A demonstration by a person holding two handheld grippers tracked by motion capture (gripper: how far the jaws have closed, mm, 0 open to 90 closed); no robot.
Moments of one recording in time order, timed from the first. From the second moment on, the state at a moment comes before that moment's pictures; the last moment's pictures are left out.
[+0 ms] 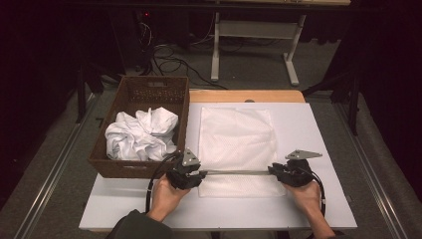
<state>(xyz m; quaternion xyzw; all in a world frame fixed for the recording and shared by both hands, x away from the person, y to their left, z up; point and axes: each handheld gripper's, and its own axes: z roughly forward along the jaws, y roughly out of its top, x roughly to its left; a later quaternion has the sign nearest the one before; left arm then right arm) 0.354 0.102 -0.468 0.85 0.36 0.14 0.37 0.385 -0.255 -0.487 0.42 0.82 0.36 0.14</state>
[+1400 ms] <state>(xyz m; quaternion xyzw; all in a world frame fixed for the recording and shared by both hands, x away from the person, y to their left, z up) 0.350 0.021 -0.513 0.88 0.30 0.10 0.35 0.395 -0.183 -0.483 0.36 0.86 0.33 0.15</state>
